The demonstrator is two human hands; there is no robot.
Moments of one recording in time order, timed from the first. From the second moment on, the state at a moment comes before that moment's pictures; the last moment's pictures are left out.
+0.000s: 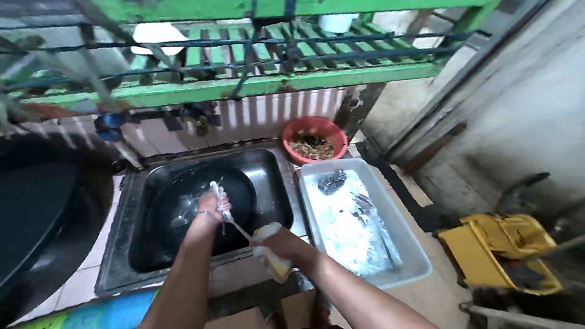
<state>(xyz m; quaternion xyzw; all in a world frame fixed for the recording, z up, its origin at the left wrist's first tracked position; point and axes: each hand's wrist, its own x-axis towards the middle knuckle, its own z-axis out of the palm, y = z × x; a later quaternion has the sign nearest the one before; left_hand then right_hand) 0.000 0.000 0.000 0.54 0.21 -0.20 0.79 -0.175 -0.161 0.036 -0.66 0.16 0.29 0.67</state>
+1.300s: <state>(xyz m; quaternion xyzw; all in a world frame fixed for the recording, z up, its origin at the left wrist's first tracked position) -0.127 -0.305 -0.012 0.91 -0.04 -0.33 0.25 -0.161 -0.403 -0.005 -0.88 0.35 0.18 0.26</state>
